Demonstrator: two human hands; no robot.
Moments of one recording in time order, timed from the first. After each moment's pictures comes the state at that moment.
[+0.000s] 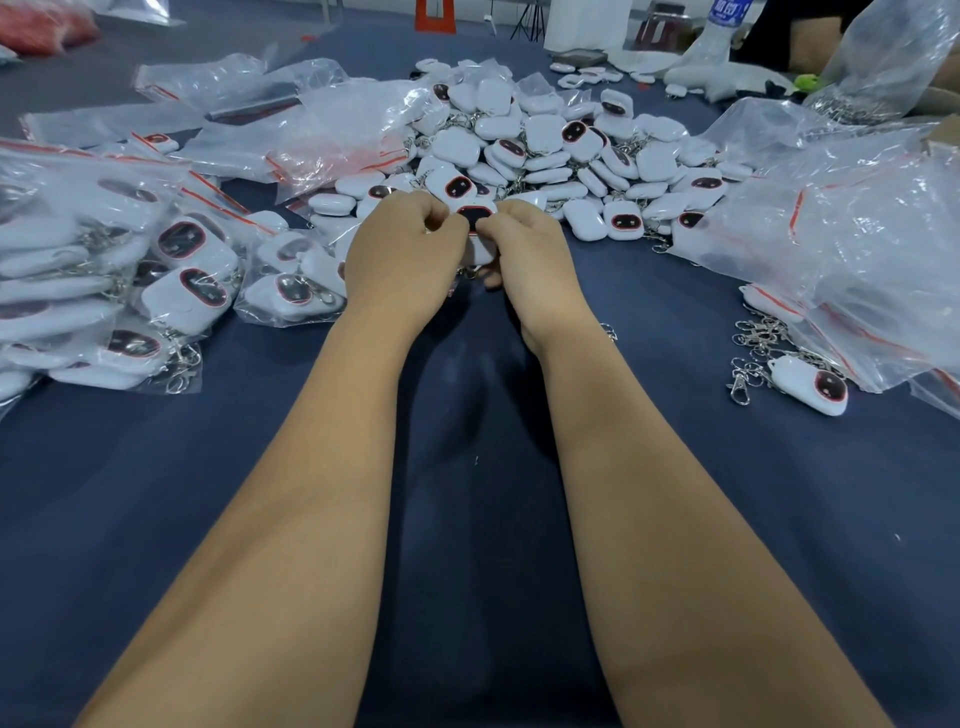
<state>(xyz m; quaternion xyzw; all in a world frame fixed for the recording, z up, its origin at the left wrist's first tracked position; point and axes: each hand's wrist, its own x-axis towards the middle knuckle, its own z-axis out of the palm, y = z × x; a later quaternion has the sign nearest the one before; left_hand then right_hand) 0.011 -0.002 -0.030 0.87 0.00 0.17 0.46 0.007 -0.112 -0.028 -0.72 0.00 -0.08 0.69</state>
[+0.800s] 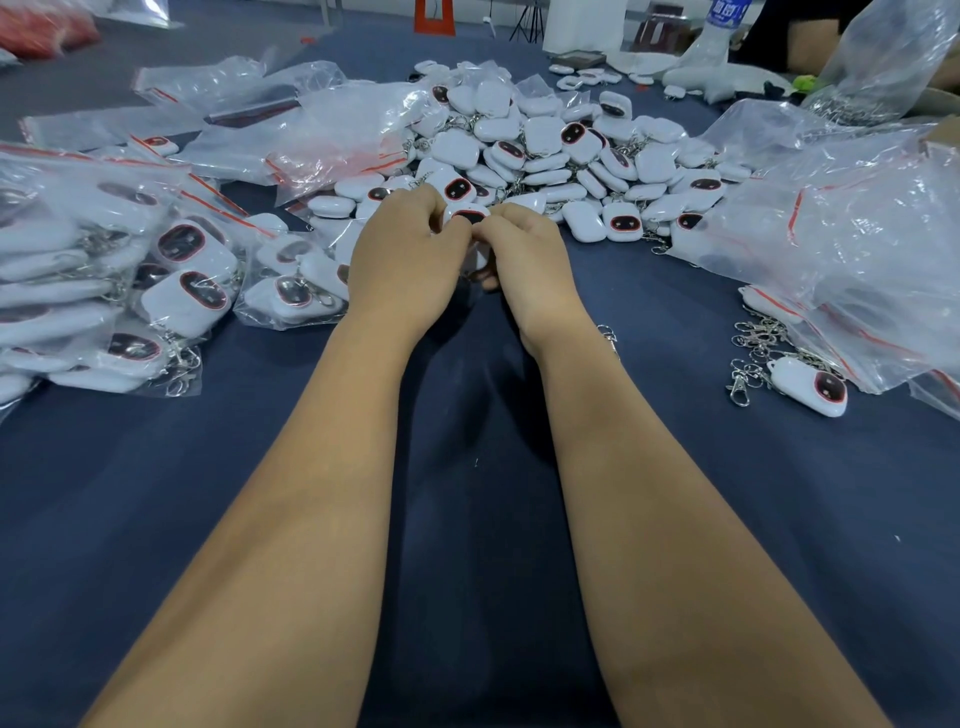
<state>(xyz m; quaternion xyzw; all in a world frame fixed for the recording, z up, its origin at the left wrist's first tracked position) 0.013 -0.003 -0.031 0.88 -0.02 0.21 0.43 0.007 -0.109 -0.029 -0.73 0.01 -0.09 0.68</state>
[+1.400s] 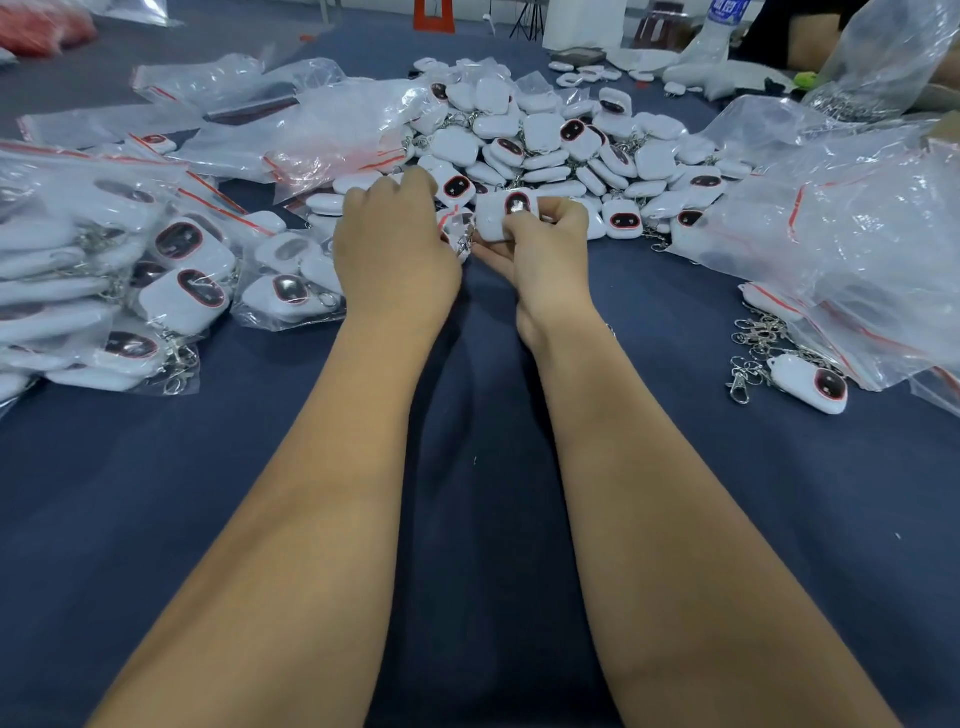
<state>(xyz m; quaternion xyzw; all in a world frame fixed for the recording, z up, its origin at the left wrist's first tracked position) 0.009 -0.003 -0.029 0.94 -0.01 0.26 0.24 0.012 -0.110 -0.028 -0.55 0.10 -0.12 0.82</state>
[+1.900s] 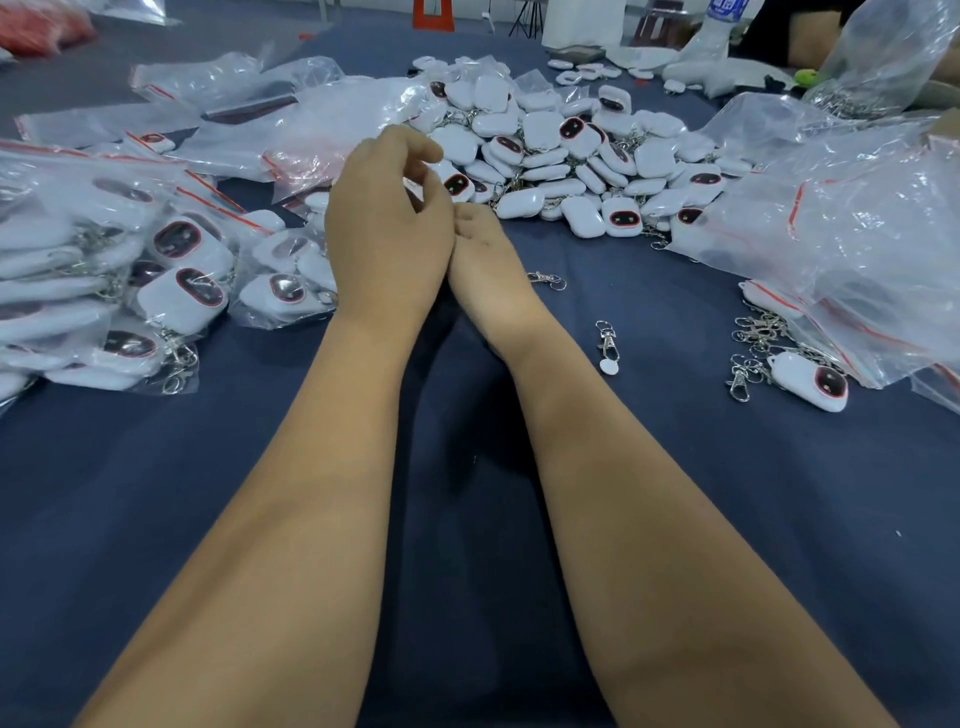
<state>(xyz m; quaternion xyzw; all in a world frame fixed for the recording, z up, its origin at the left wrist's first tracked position) 0.004 -0.003 -0.019 0.81 -0.05 0.36 0.47 0.002 -0.084 -0.031 -0.79 -0.04 -0.08 0.61</state>
